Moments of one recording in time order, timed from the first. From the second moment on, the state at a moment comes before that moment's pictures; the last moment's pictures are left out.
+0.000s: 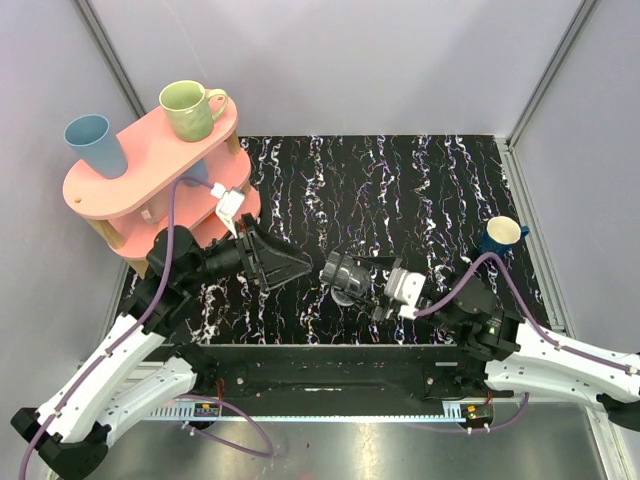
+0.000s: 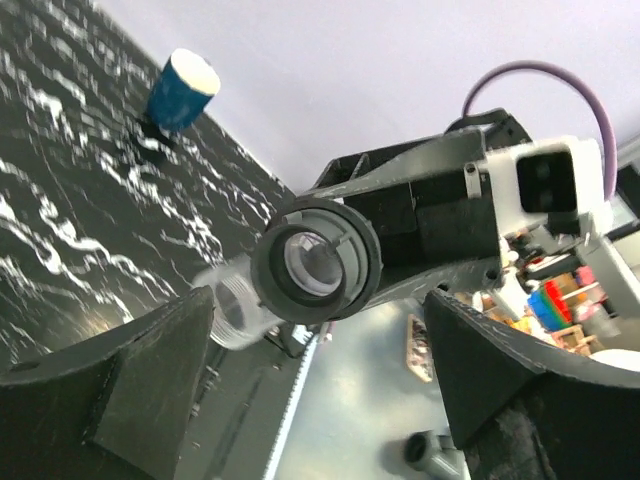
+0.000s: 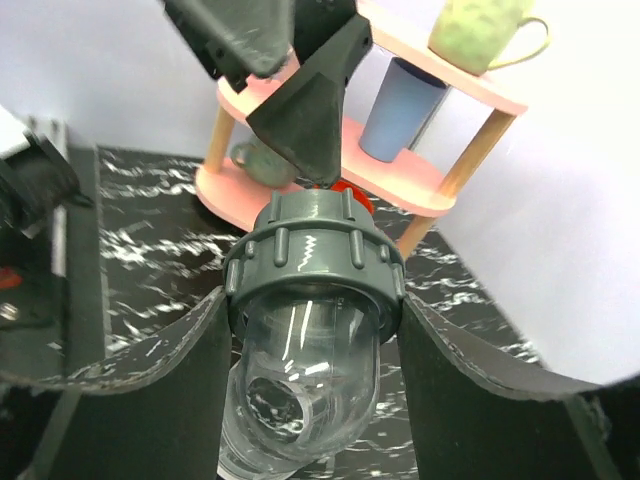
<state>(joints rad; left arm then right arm) -0.61 0.70 0.83 -0.06 0.63 -0.74 1.18 0.67 0.63 0.22 -0.01 -0.34</state>
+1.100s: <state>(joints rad) -0.59 0.77 0.75 -0.15 0.64 -1.31 1.38 0.88 0.61 0.38 0.16 -1.08</state>
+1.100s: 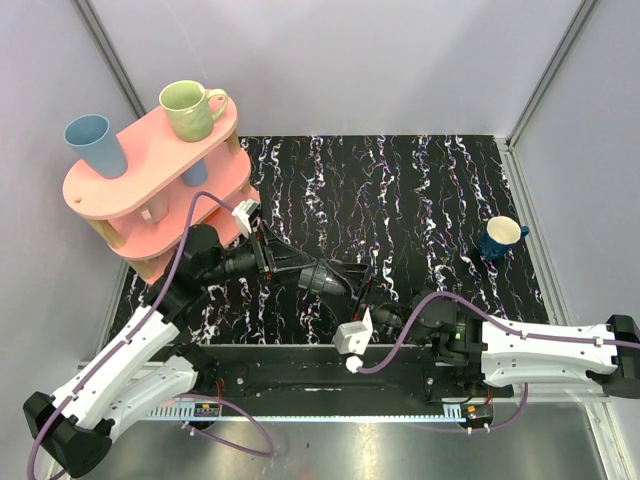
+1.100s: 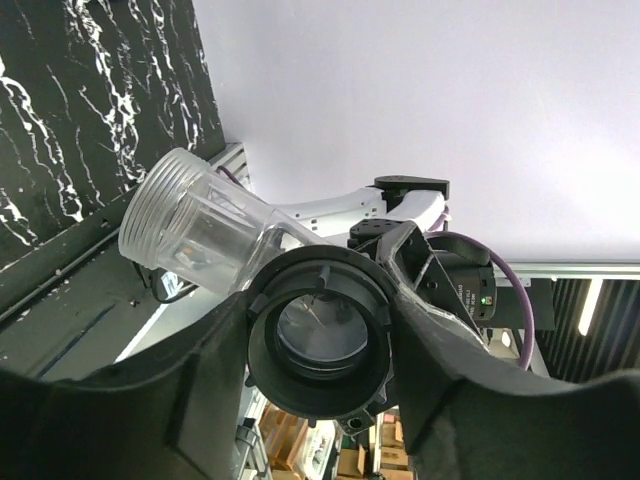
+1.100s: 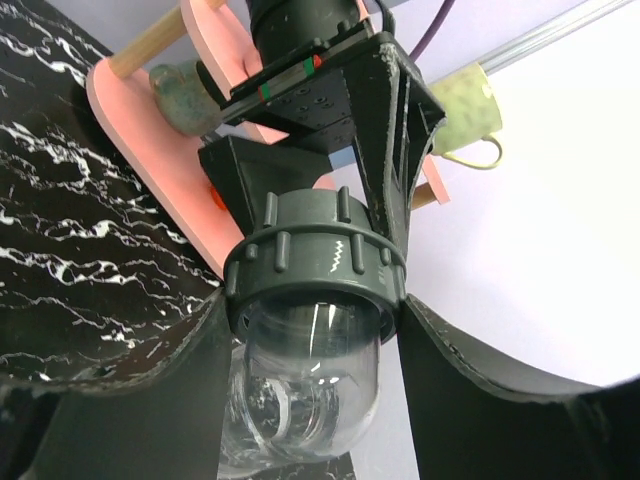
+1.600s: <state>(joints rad) -0.59 0.76 0.68 0.02 0.67 -1.33 1.38 0.87 0.59 0.45 0.19 -0.85</state>
